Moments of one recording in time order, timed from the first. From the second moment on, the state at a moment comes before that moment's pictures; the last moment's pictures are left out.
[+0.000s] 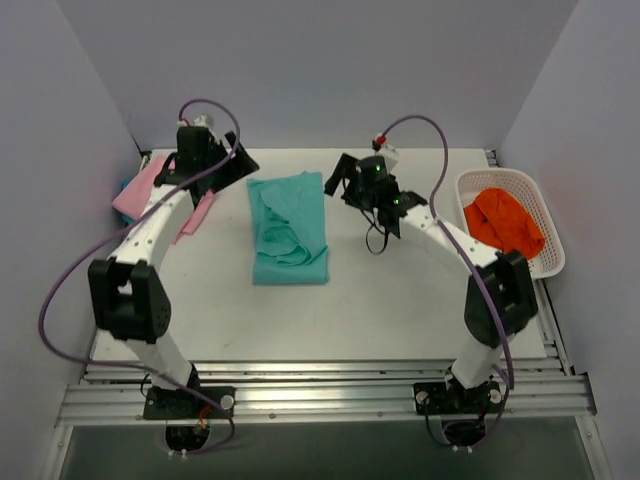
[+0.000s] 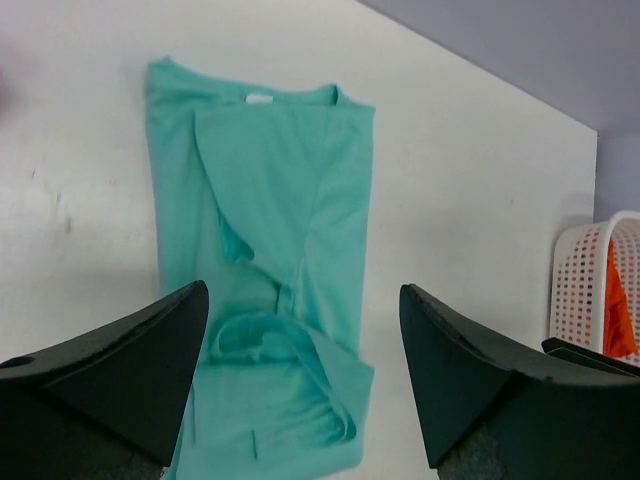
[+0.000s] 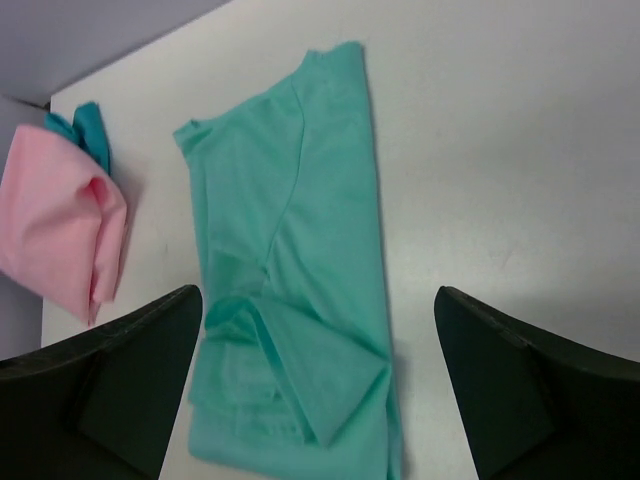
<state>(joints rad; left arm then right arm) -0.15 1.84 1.69 -0.43 0.16 -0.62 0.51 1.81 1.47 -0.21 0.21 0.73</state>
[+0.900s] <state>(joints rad) -0.17 1.43 1.07 -0.16 0.01 -0.59 0.86 1.84 0.99 0.10 0.21 0.87</state>
